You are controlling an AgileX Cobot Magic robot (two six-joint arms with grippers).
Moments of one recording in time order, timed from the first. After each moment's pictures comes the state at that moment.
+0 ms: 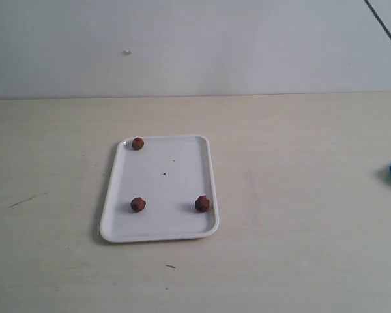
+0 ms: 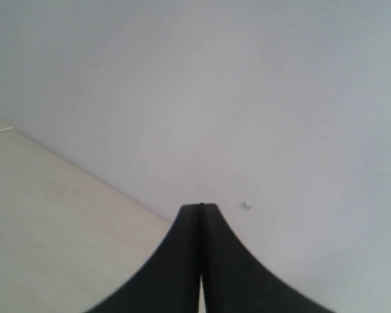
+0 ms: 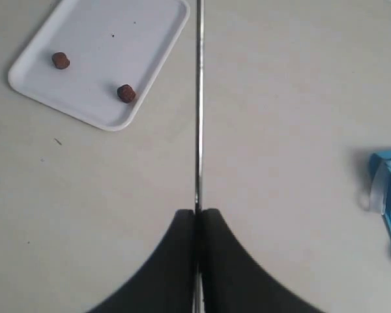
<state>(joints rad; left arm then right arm) 0.06 0.05 0.00 -0.36 -0.09 -0.23 0.51 0.91 -1.13 -0.18 1.22 0.19</state>
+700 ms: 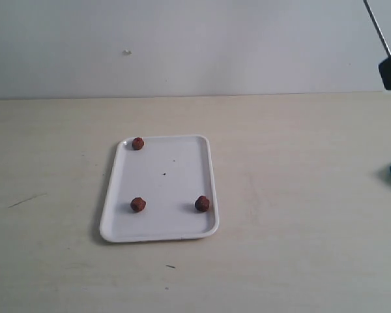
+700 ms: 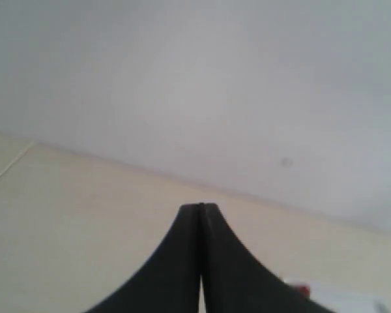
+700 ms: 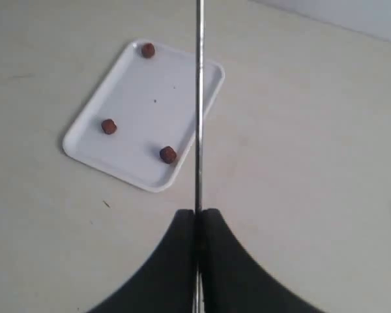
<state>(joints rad) 0.06 0.90 -0.88 -0.06 0.39 -0.19 0.51 0.92 -1.12 -0.11 1.05 0.22</state>
